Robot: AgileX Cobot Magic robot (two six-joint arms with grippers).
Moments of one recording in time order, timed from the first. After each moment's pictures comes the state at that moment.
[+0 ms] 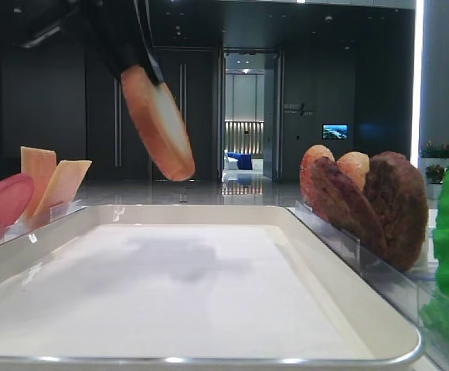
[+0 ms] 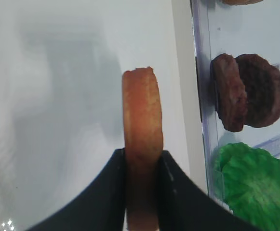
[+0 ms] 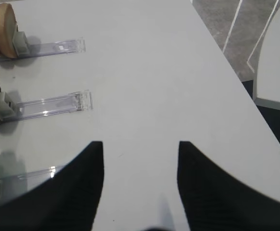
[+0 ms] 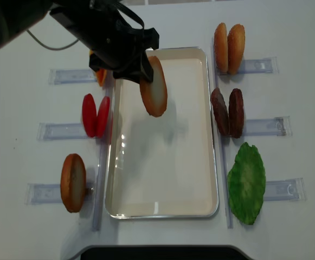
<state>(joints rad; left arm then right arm) -0.48 1.70 -1.34 -0.39 0.90 -0.21 -0.20 -0.01 -0.51 0.05 1.14 -0.06</state>
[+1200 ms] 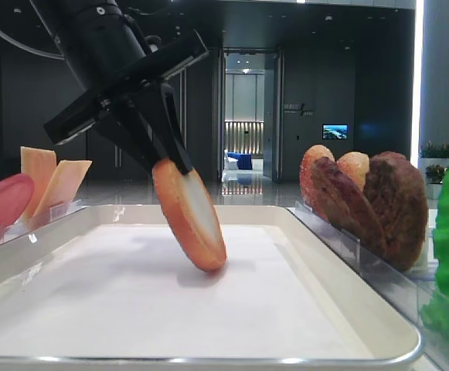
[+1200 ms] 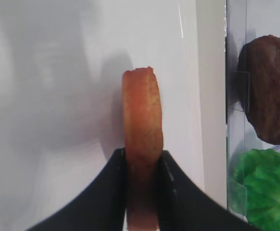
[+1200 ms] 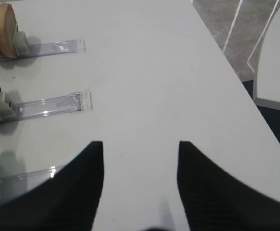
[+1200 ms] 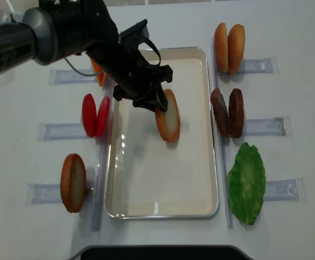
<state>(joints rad) -0.48 1.88 -1.27 -0.58 0.79 0.00 -0.20 -0.01 -0.51 0.05 1.14 -0.06</state>
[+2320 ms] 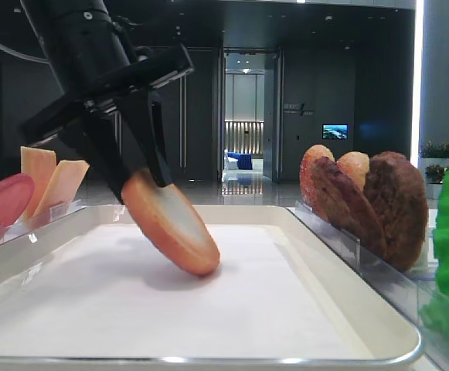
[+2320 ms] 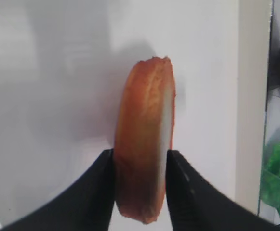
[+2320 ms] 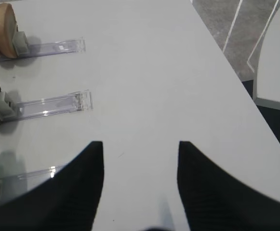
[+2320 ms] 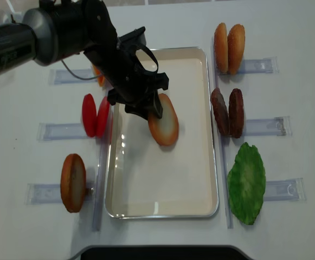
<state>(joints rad) -0.48 1.88 -1.27 -0.46 0.84 -0.09 -0.20 -0.01 -0.51 0.05 1.14 -0.06</state>
